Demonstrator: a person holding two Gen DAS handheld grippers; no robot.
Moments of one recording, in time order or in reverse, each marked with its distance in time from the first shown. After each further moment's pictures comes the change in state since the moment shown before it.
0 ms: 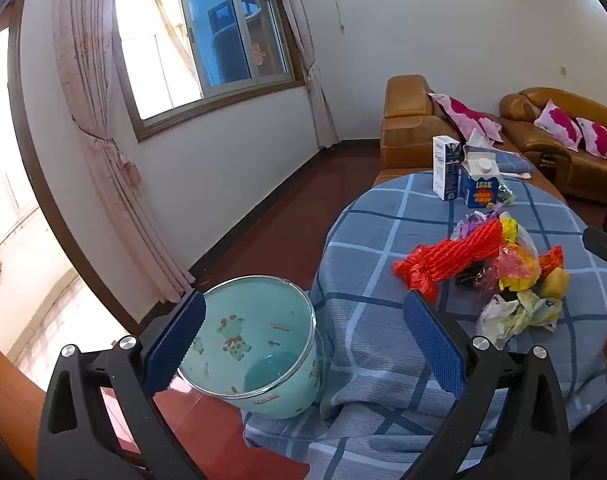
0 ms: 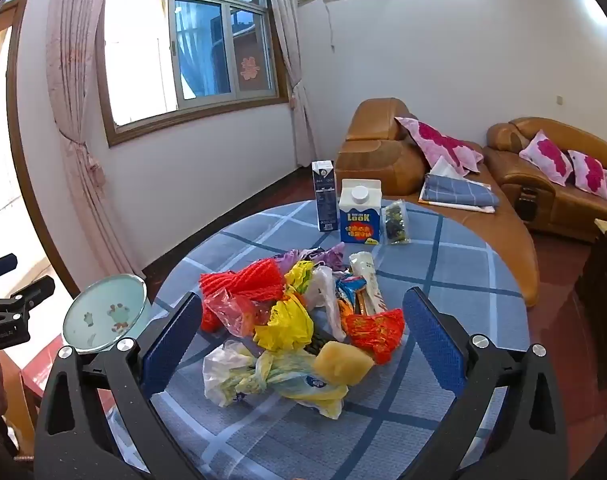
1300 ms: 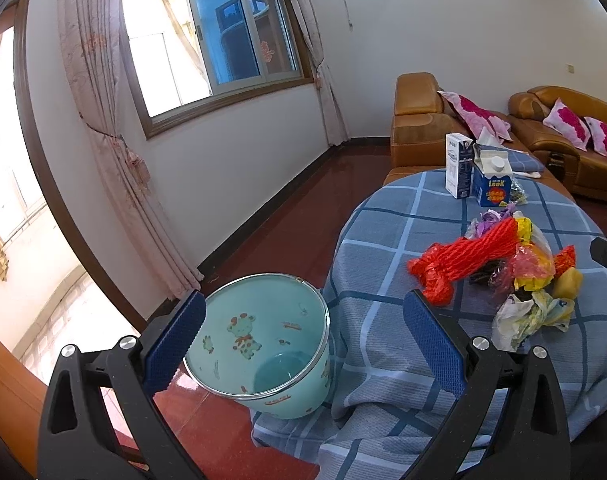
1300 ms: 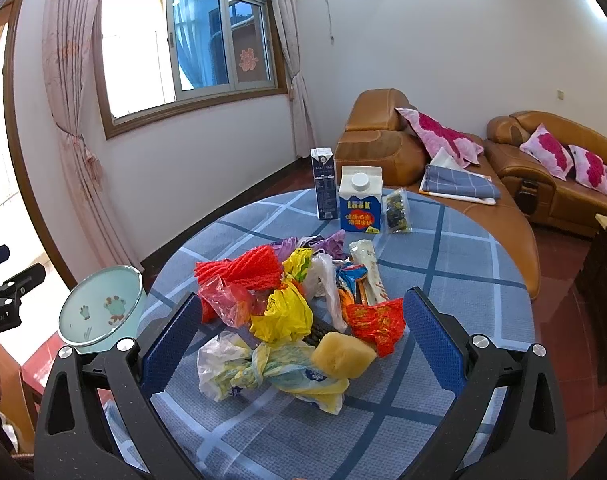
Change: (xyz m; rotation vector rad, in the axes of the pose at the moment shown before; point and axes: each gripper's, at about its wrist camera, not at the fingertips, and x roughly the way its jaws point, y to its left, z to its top) left arm 0.007 0.010 -0.001 -0.002 0.008 0.035; right arm 0.011 -0.001 -0.008 -0.002 0.024 -0.004
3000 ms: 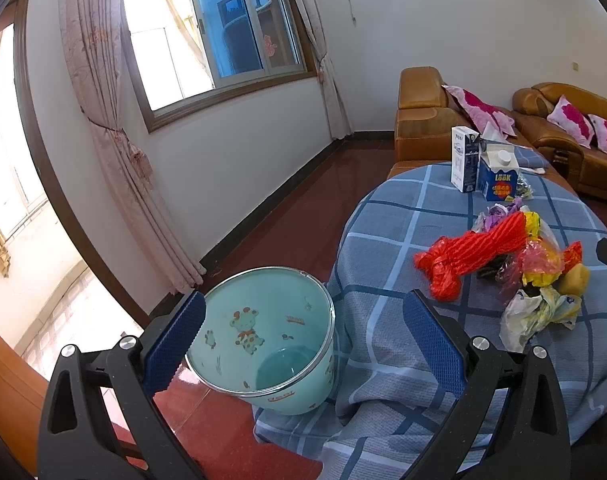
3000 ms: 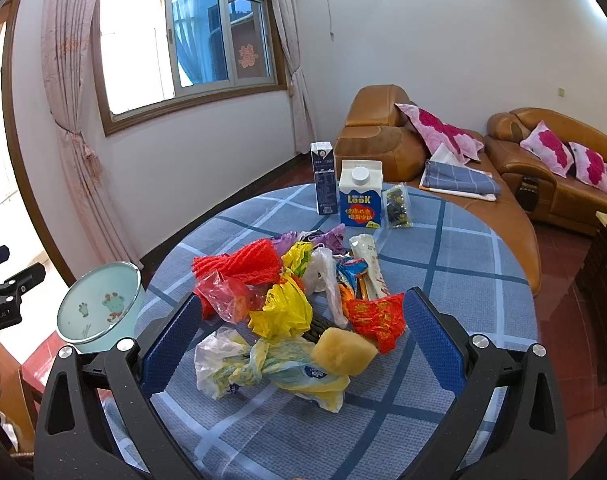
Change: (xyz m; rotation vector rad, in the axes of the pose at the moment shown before) left arm 0.007 0.003 -0.006 -0.003 0.019 0.010; right arm 0.003 0.001 -0.003 0.003 0.010 0.001
